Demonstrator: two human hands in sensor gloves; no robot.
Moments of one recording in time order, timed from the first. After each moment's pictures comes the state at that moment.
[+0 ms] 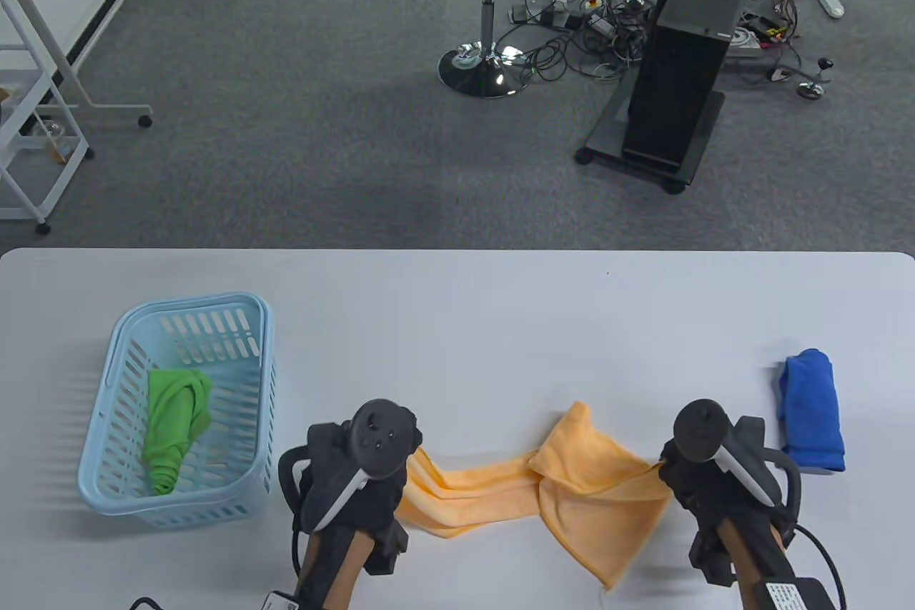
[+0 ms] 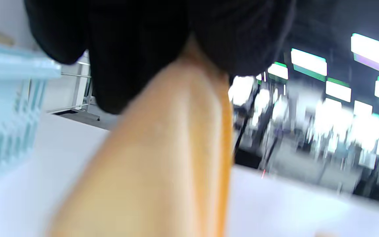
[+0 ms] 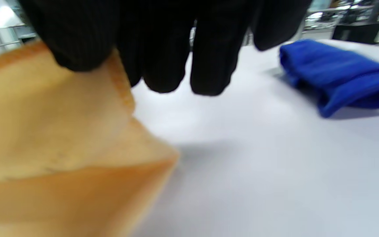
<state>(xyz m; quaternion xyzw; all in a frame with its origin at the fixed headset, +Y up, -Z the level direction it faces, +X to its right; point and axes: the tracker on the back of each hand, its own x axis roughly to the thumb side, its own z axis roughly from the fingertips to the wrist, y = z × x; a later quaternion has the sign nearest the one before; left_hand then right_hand) -0.121 -0.602 -0.272 -0.02 -0.02 0.06 1.00 0.289 -0.701 -0.305 -0.13 0.12 0.98 0.07</state>
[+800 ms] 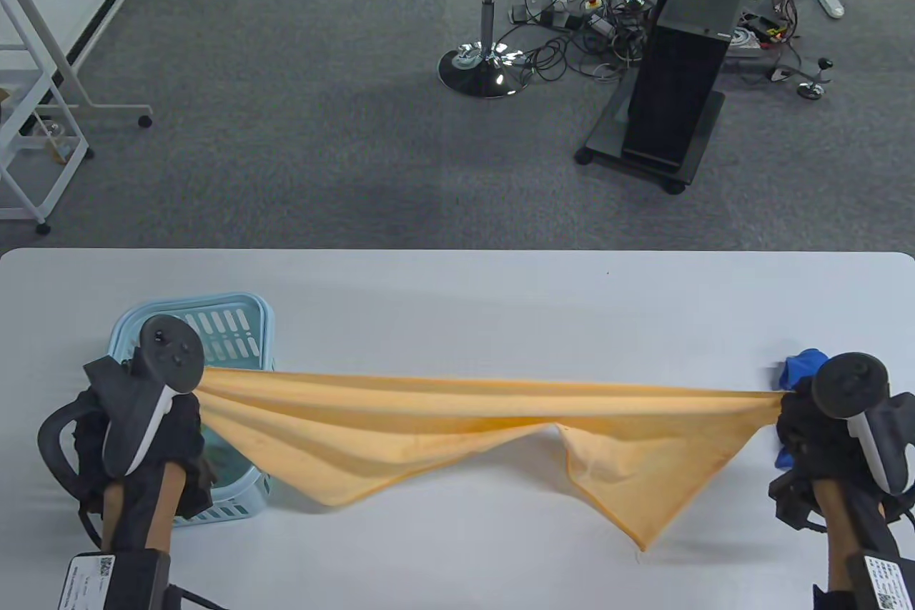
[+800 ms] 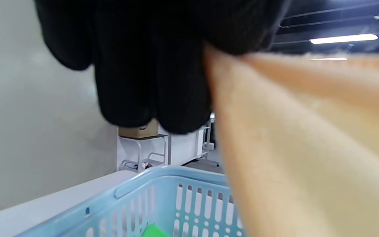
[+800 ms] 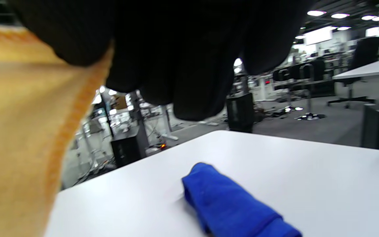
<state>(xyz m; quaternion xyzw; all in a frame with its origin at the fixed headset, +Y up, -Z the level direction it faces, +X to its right) -0.307 -0.529 -0.275 0.08 0.28 0.02 0.96 0.382 -0.605 -0.292 -0.32 -0.09 0.94 0.11</state>
